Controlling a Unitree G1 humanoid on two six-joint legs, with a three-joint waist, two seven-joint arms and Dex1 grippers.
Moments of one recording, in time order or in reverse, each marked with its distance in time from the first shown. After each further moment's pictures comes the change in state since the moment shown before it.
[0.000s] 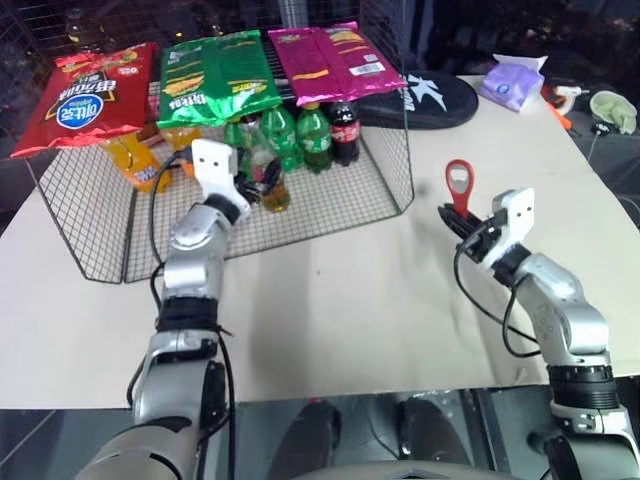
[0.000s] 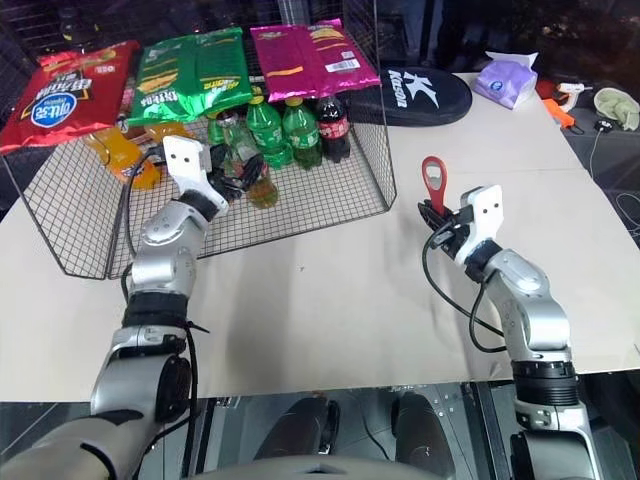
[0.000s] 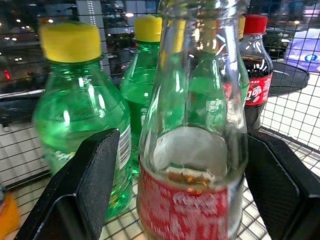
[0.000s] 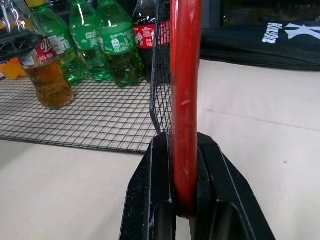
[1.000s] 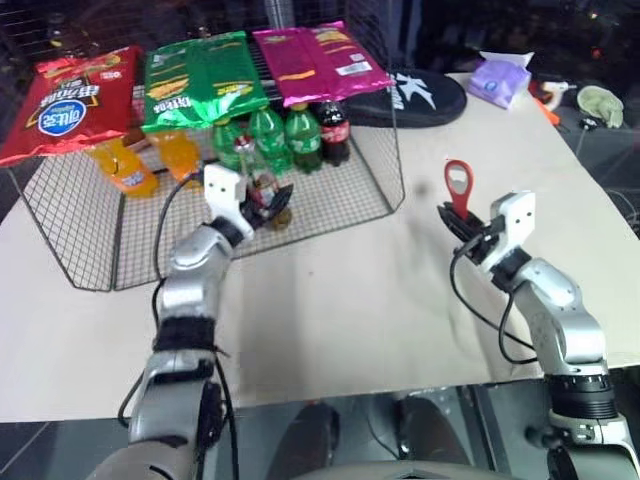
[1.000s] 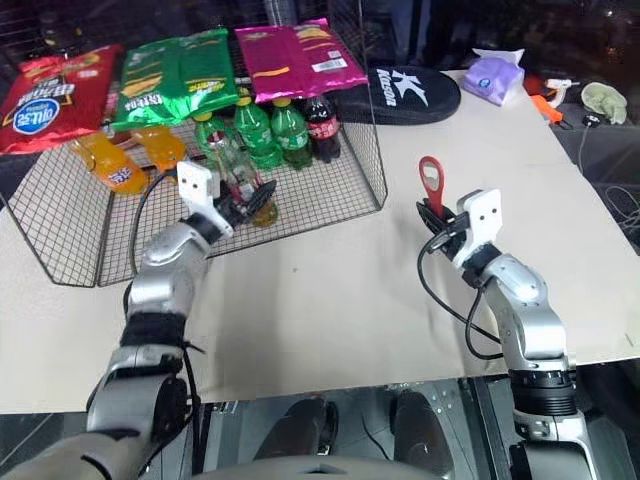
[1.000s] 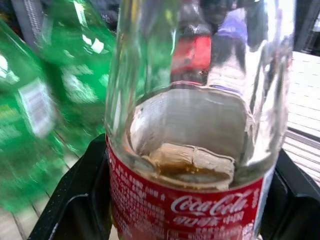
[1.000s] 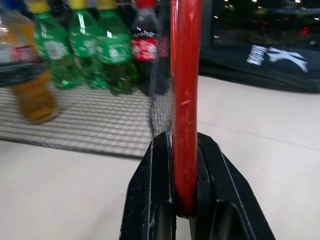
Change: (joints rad) left arm 0.234 0.010 -0.006 -0.273 -0.066 0.113 -0.157; right arm 0.031 0.002 0.025 -0.044 -0.051 -0.092 -0.002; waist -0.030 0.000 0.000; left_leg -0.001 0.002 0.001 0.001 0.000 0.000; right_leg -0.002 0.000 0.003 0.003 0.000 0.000
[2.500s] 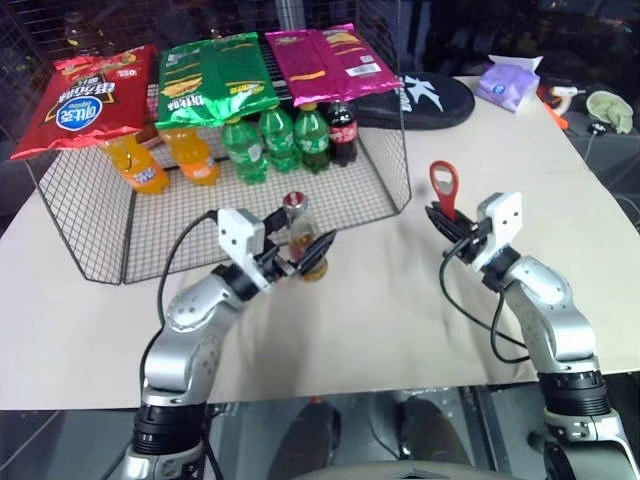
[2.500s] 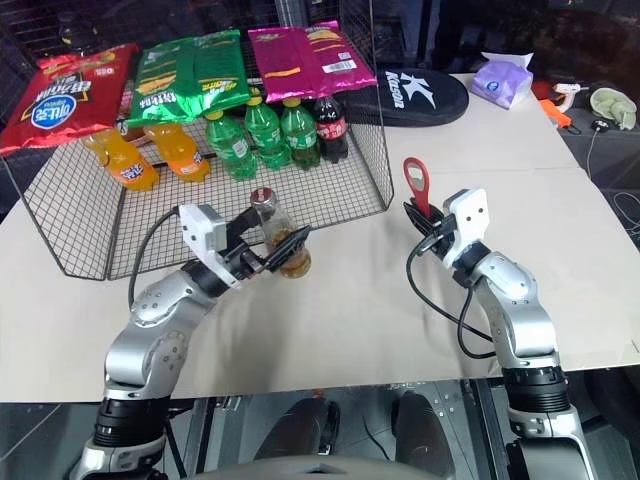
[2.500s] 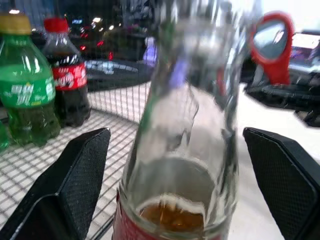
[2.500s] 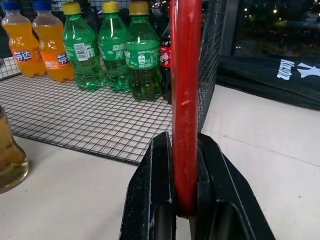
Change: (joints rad) left arm 0.346 -0.008 -0.078 -0.622 -0.214 0.164 -0.050; right arm -0.018 0.011 0.050 0.005 -0.023 -0.036 0.018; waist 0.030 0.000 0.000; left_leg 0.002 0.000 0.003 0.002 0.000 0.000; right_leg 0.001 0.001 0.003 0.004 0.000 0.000
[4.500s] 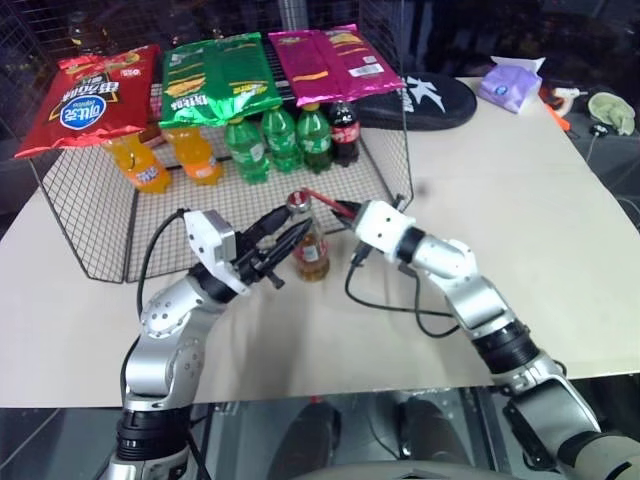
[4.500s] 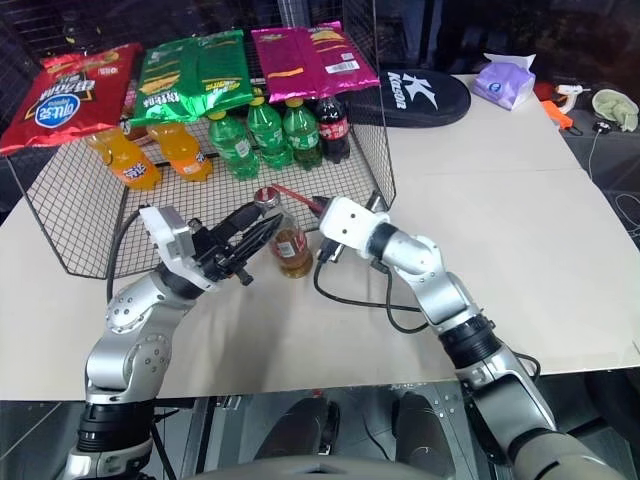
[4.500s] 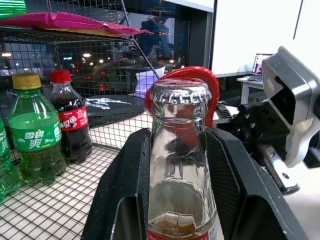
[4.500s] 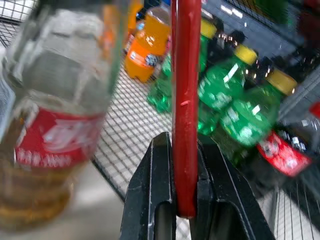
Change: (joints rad) left arm 0.025 0.019 0.039 0.027 -0.024 -0.135 -0.089; right arm -0.308 0.130 0.404 0.264 -0.505 -0.343 -0.071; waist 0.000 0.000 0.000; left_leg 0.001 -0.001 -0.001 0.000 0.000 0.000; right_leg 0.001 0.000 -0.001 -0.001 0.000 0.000
